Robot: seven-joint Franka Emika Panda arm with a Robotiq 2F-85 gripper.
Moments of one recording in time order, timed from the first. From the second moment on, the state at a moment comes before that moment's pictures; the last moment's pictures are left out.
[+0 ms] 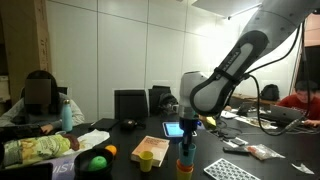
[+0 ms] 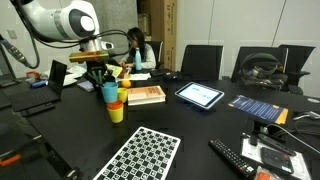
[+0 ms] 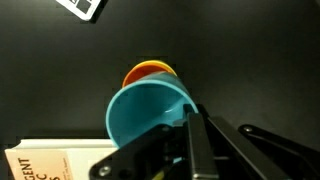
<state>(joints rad) 0.19 0.22 0.18 -2.37 -0.21 2.61 -0.29</state>
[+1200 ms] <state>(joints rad) 0.18 0.28 0.18 -2.31 -0.23 2.61 -0.33</state>
